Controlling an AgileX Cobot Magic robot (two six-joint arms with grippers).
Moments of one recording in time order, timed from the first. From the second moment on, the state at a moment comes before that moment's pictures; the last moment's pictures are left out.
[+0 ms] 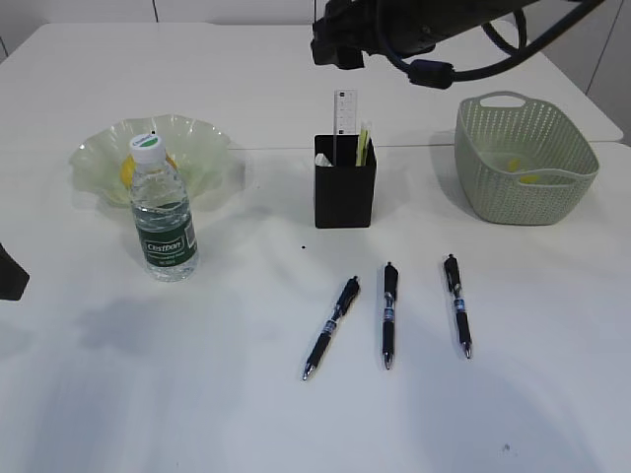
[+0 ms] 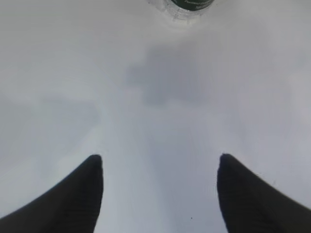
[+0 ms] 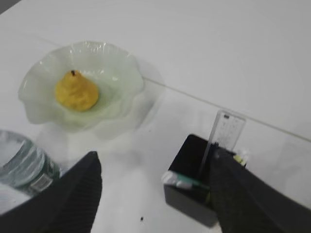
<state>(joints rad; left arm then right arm) -0.11 1.27 -0.80 -0.23 0.74 0.19 0.38 1.83 -1.58 0.28 0.45 -0.29</state>
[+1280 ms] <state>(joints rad) -0.11 1.27 -0.80 -0.24 0.74 0.19 0.18 1.85 -1.39 0.00 1.01 0.07</state>
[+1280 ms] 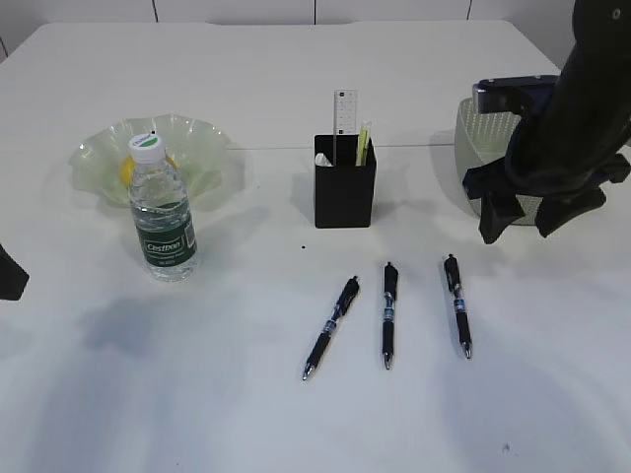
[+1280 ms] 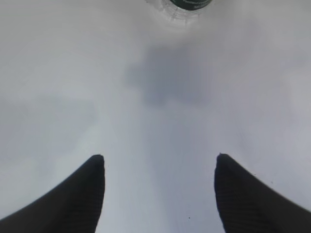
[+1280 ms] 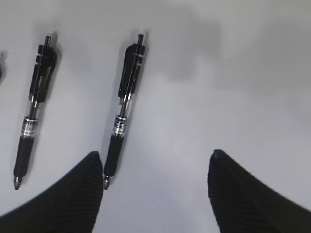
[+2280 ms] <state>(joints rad) -0.11 1.27 -0.80 -0.25 0.74 0.19 0.18 2.09 -1.49 0.03 0.98 0.25</state>
